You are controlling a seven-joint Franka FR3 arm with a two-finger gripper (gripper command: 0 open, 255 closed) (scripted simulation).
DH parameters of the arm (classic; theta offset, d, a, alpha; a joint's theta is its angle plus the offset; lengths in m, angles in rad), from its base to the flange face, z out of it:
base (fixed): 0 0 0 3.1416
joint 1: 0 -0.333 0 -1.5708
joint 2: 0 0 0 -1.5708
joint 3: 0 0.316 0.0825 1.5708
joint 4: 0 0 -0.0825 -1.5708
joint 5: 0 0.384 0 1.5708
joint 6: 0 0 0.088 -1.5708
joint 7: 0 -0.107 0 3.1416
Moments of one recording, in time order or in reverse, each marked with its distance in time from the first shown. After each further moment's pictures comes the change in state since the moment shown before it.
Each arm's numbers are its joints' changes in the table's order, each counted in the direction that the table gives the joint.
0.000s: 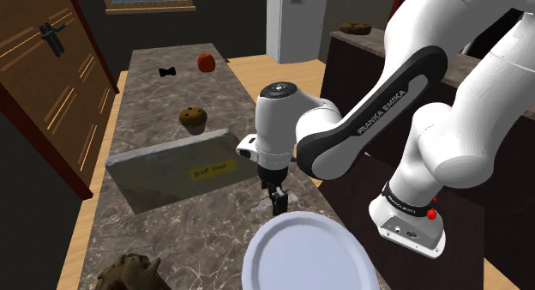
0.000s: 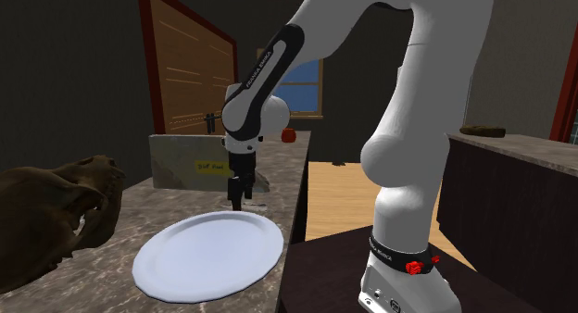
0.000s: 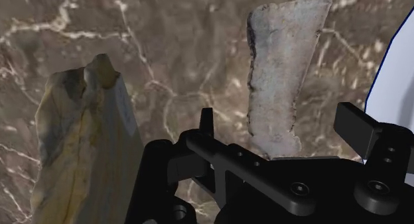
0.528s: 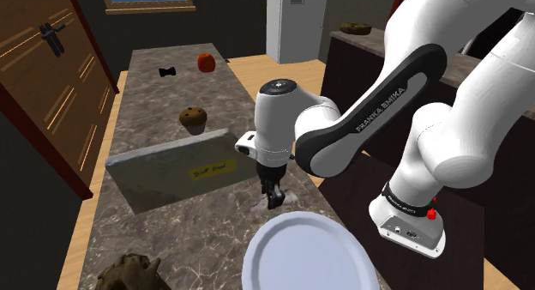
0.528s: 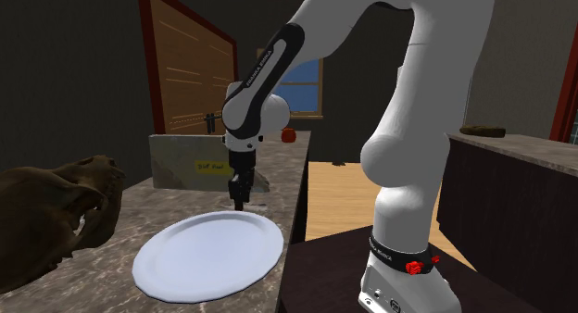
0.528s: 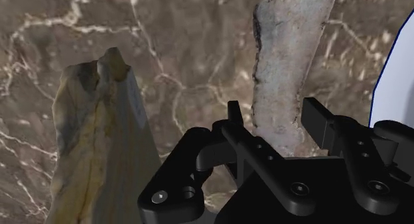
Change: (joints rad) arm 0.006 0.005 -0.006 0.006 -0.005 0.005 -0.005
